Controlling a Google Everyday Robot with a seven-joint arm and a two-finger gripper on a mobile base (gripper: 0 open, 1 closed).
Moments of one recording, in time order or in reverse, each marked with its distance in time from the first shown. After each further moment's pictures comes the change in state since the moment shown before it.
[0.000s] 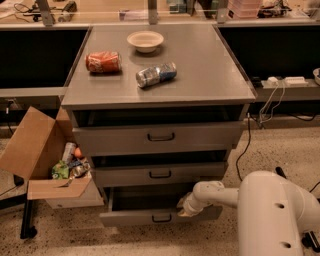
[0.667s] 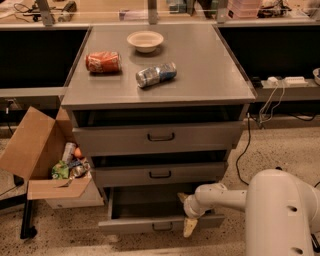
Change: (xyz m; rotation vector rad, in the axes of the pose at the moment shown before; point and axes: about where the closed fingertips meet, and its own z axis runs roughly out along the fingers) arm -0.009 0.025 -0.020 -0.006 -0.005 0.007
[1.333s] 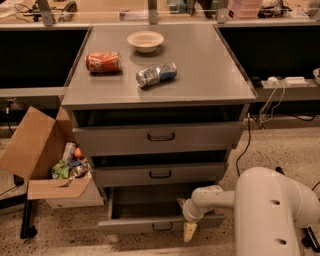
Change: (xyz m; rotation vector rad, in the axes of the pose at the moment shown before) arm 0.013 0.015 0.020 -0.058 0.043 -0.001
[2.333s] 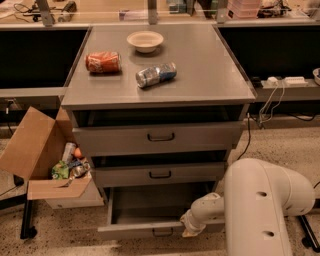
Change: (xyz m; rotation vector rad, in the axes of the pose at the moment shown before) arm 0.004 0.055 0.006 -0.061 0.079 -0.005
